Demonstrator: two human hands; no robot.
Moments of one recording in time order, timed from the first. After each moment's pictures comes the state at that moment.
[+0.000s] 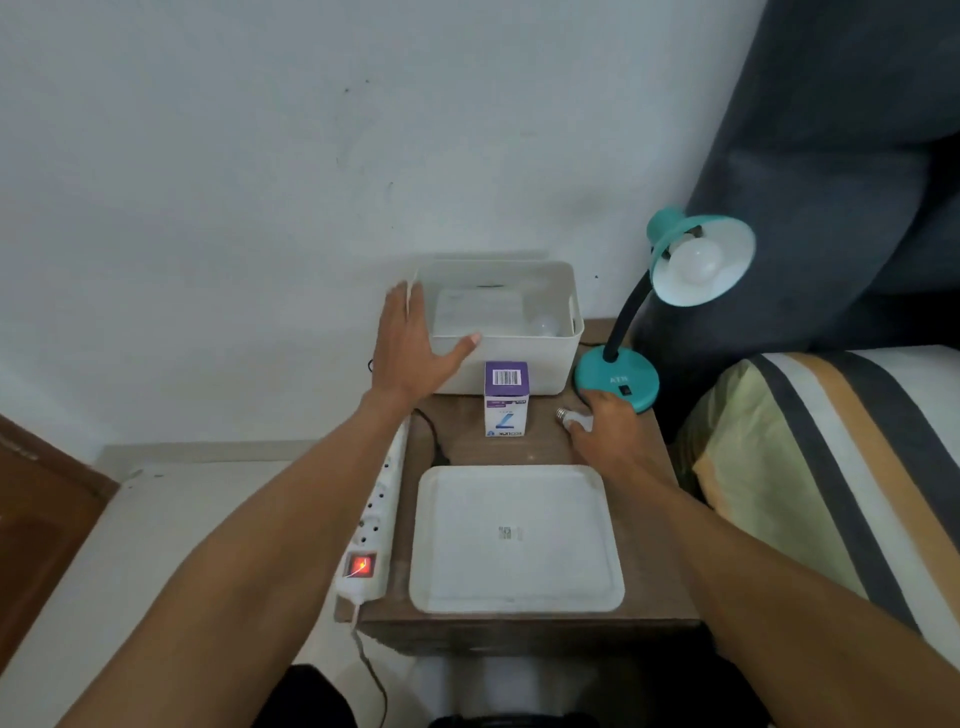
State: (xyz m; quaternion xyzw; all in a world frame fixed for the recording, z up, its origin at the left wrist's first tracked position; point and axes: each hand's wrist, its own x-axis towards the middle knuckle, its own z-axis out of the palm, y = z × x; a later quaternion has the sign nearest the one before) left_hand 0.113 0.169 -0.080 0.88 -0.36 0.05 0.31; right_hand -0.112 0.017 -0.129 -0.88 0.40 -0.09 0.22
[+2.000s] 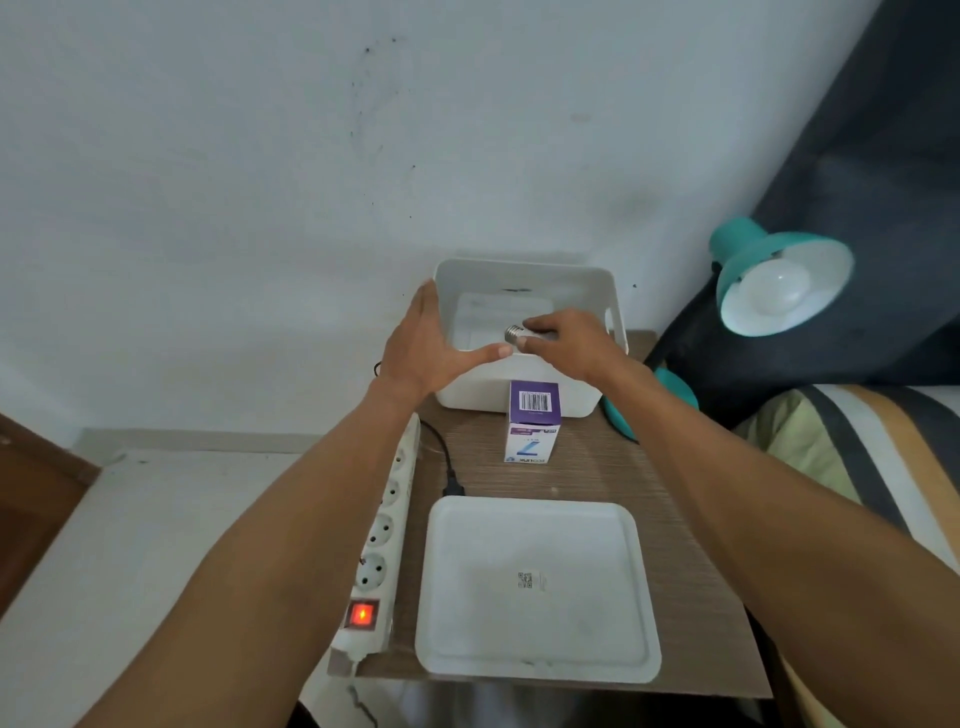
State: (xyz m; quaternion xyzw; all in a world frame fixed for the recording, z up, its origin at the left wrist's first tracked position) left_hand 0.170 0.146 -0.095 0.85 -0.37 -0.03 0.36; right_hand 0.036 -0.029 -0.070 -0.91 0.24 -0.06 0.33
